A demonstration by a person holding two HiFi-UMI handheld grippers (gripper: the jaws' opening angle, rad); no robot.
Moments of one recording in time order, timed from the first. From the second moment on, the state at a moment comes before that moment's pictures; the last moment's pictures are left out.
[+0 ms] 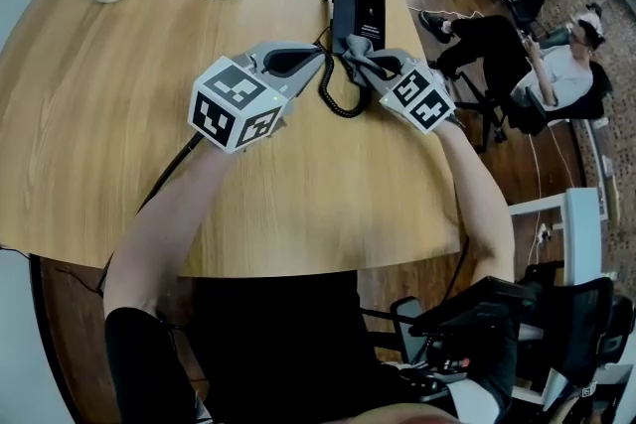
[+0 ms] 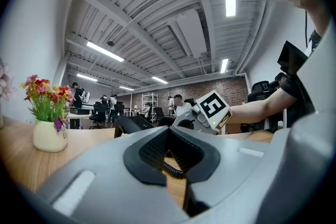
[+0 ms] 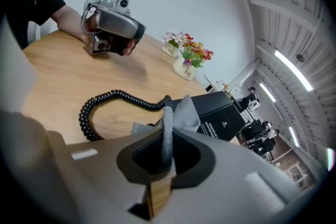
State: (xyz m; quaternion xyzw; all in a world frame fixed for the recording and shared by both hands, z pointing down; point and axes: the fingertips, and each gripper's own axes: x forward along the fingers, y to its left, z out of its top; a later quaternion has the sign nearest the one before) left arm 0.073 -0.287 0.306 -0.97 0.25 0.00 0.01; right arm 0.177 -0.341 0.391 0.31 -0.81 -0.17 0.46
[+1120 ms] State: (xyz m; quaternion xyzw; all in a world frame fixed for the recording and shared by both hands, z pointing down) left arm 0.073 -0.287 0.307 -0.97 0.24 0.00 0.01; right arm 0.198 -0.404 0.365 0.43 -0.79 -0.20 0.40
